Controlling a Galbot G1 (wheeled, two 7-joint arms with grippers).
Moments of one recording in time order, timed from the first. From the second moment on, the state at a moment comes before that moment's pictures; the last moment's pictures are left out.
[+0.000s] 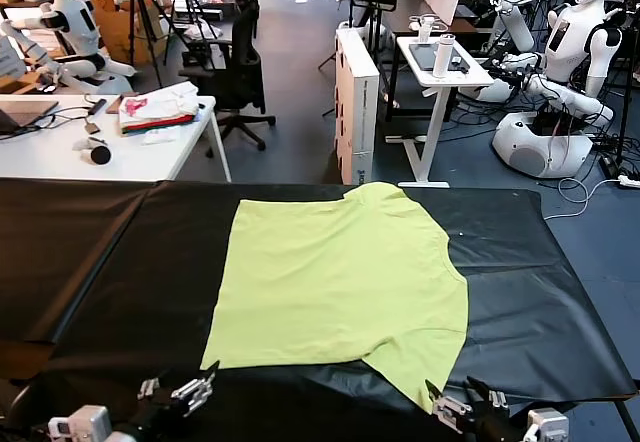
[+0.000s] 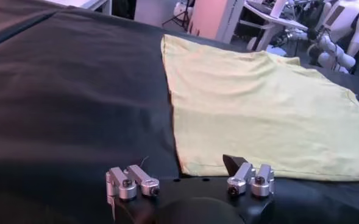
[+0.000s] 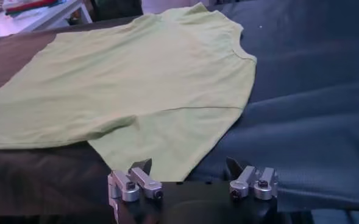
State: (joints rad) left arm 1.95 -1.07 -0.68 -2.29 -0.75 0.38 -0.11; right arm -1.92 1.09 0.61 2.35 0.61 -0.51 0.17
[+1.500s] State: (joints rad) left arm 2.04 -1.09 -0.70 -2.34 -0.70 0.32 -0.13; right arm -2.06 1.12 0.64 2.46 0.59 -0.51 0.22
